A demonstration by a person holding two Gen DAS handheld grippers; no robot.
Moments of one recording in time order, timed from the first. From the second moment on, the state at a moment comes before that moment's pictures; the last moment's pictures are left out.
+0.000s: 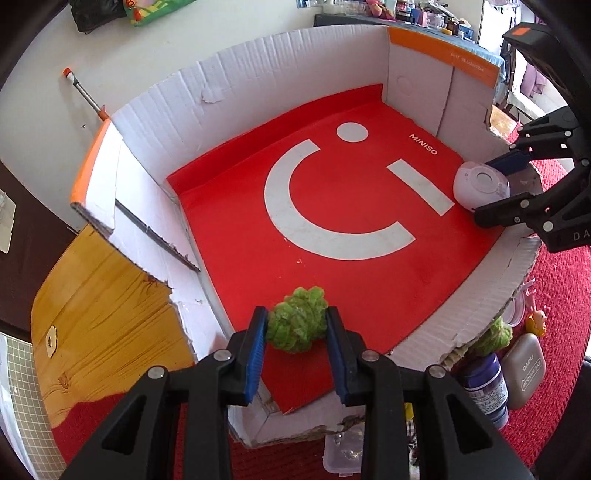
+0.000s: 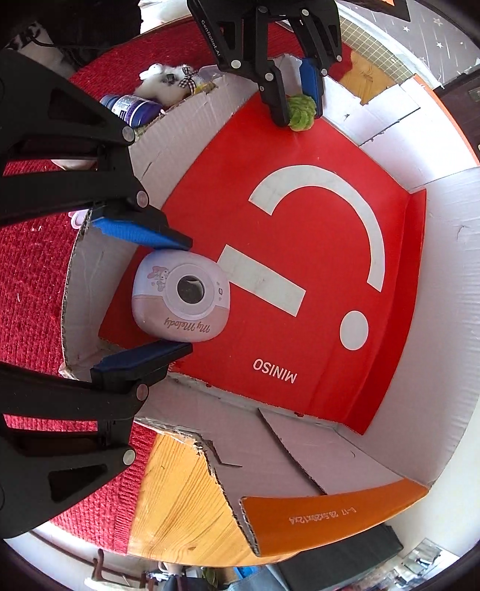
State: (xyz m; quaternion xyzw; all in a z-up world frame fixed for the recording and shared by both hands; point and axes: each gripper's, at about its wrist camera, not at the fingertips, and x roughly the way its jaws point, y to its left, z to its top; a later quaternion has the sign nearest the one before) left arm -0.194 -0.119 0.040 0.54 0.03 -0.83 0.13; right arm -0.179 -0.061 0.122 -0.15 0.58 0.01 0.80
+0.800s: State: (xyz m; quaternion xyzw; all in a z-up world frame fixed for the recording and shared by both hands) left arm -0.198 -0.119 0.039 0.55 0.04 -0.82 0.15; right arm -0.195 -0.072 0.136 -0.18 0.57 0.01 0.80
